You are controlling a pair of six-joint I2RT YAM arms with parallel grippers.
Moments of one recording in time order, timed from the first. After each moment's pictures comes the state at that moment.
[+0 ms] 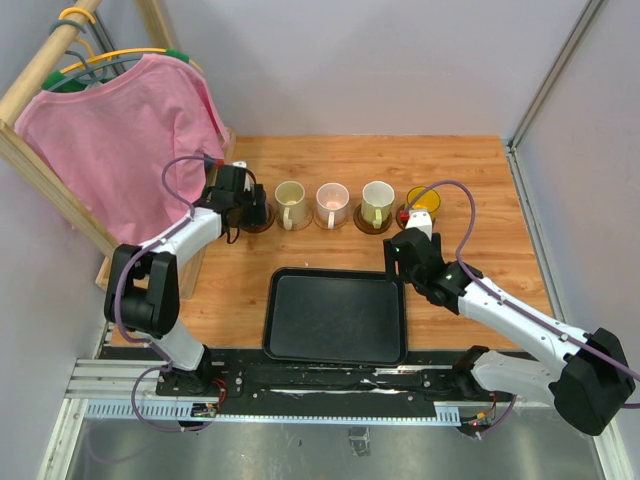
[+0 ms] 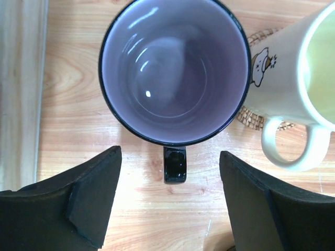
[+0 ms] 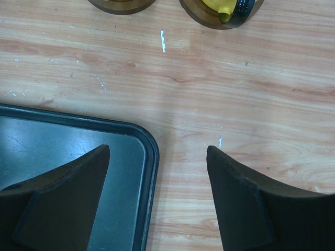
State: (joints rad) left arm -0.22 1.63 1.07 -0.26 -0.15 -0.28; right arm 0.71 1.08 0.71 -0.43 0.50 0.36
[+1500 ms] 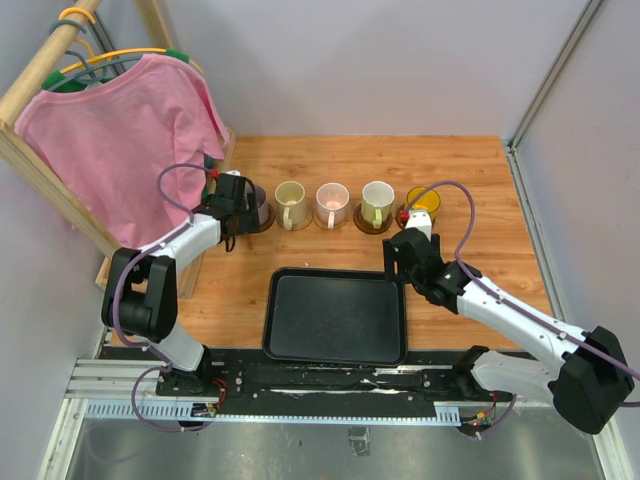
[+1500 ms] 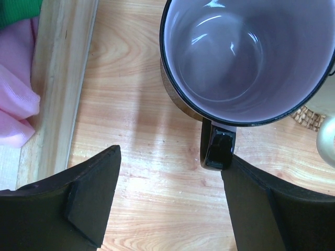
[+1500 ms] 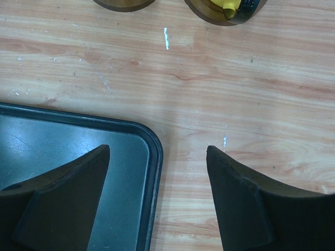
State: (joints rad) left arm -0.22 1.59 1.00 -0.29 -0.30 -0.30; right arm 0.71 1.09 0.71 -0.43 0.49 0.38
